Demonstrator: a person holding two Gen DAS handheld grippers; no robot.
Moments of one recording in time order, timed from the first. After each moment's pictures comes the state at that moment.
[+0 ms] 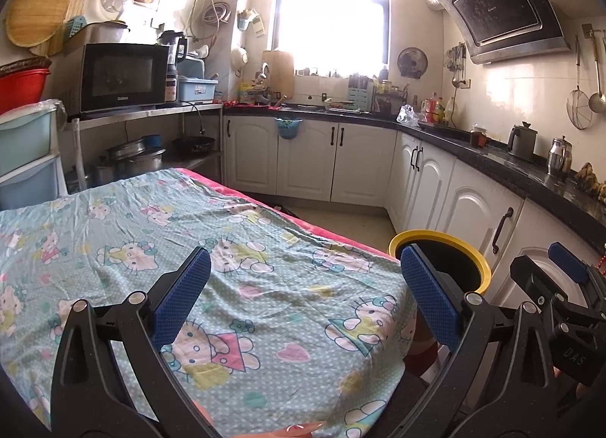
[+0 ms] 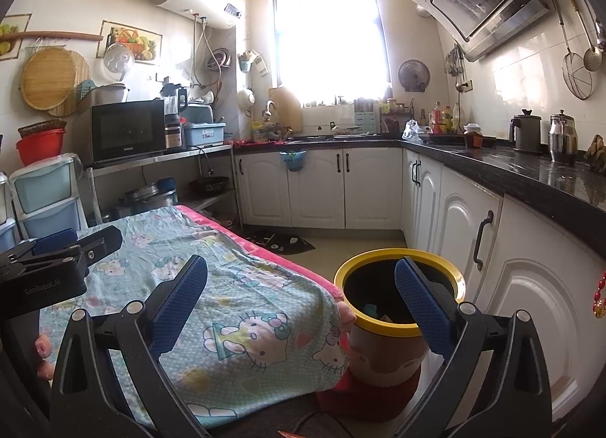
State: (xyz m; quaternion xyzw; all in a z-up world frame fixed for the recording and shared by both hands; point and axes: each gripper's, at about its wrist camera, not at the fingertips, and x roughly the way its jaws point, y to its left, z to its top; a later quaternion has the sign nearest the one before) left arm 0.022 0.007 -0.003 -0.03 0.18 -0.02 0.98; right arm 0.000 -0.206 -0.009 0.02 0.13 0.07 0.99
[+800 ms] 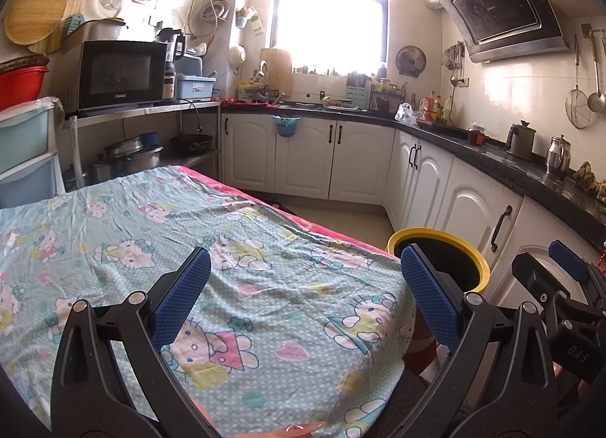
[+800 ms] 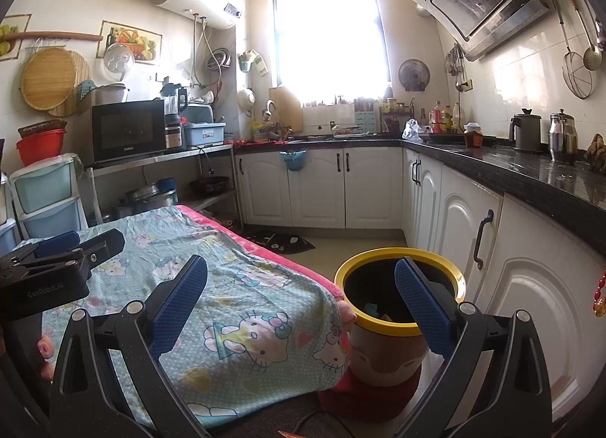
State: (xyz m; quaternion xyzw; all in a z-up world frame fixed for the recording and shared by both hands) left arm 0.023 0.005 -0.001 -0.03 0.19 -0.03 0.98; right arm 0.000 -0.206 -0.010 0.02 0.13 0.07 0.99
